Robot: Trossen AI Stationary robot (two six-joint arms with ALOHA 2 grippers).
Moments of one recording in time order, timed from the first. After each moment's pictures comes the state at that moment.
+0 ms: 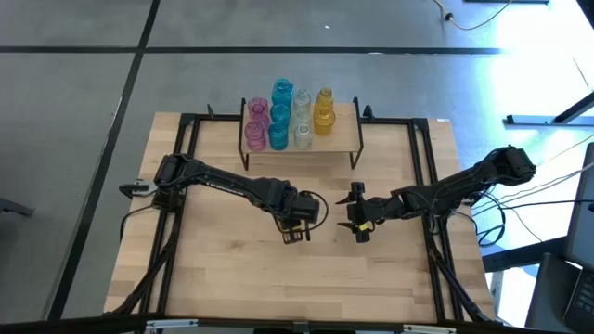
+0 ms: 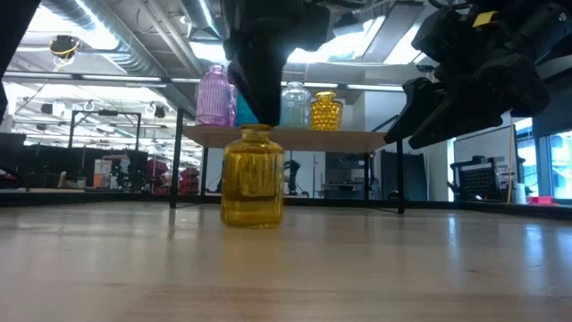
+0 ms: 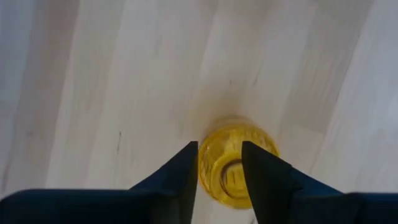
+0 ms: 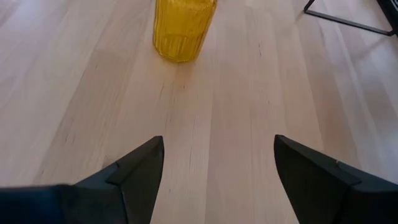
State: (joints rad) left arm -0.16 1.99 1.71 -1.05 -0.17 -0.43; right arm 0.28 1.27 0.56 0.00 0.27 -0.06
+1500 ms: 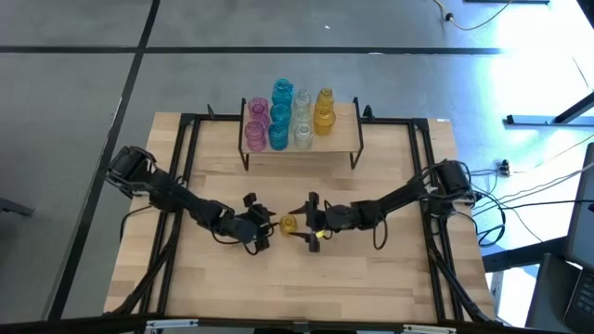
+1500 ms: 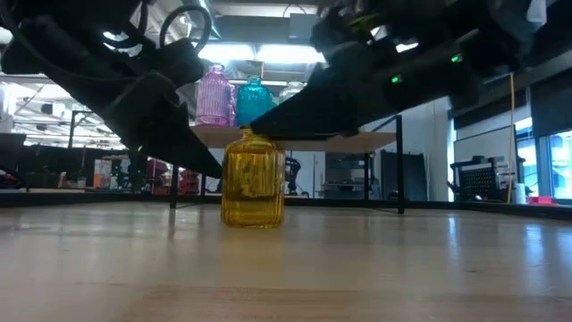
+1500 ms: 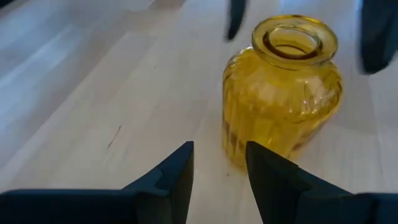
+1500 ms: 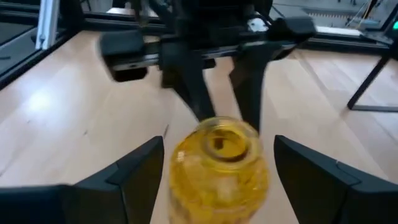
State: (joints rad) left arm -0.38 1.61 0.59 0.28 -0.62 -0.46; right arm 0.24 1.90 0.83 0.75 0.21 0.01
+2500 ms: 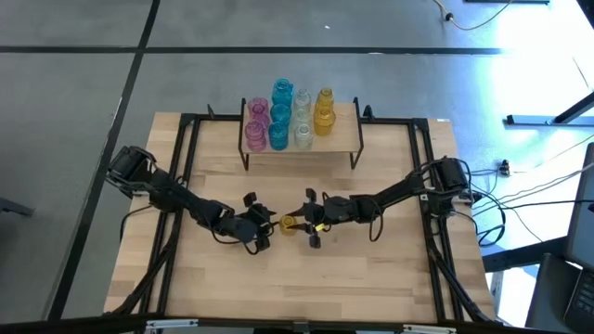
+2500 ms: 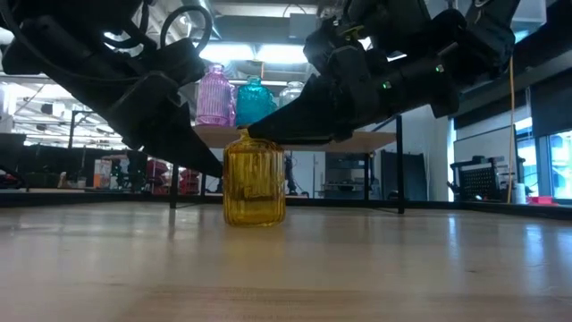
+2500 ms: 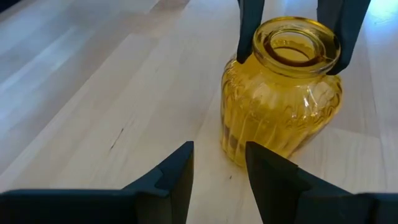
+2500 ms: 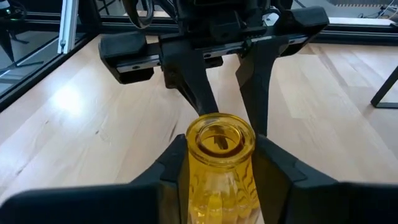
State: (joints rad) left arm -0.38 1.61 0.59 0.28 -0.63 -0.46; right arm 0.18 1.90 0.83 0.75 0.06 0.02
